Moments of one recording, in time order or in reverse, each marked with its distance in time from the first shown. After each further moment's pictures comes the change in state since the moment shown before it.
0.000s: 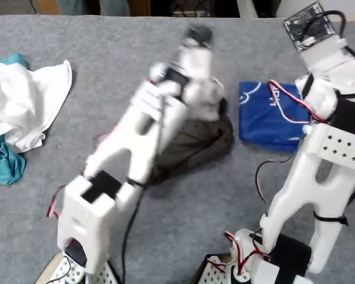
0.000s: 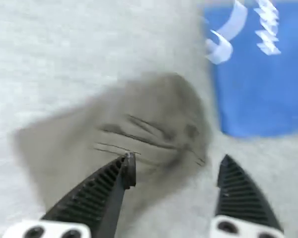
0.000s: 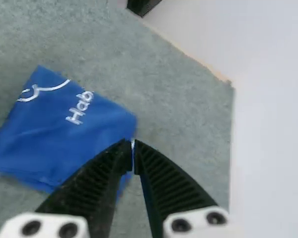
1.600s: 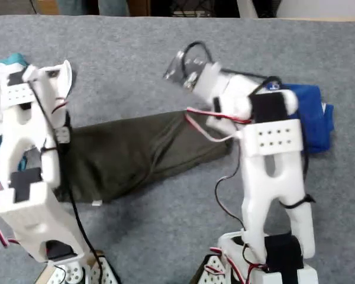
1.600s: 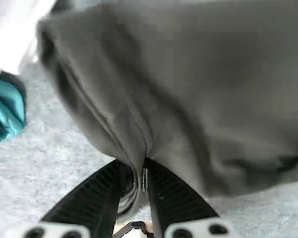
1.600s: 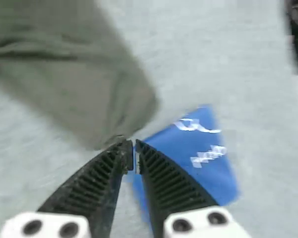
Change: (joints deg) left arm -42.6 -9.3 36.2 9.8 -27.7; right arm -28.1 0.0 3.2 16.1 7.2
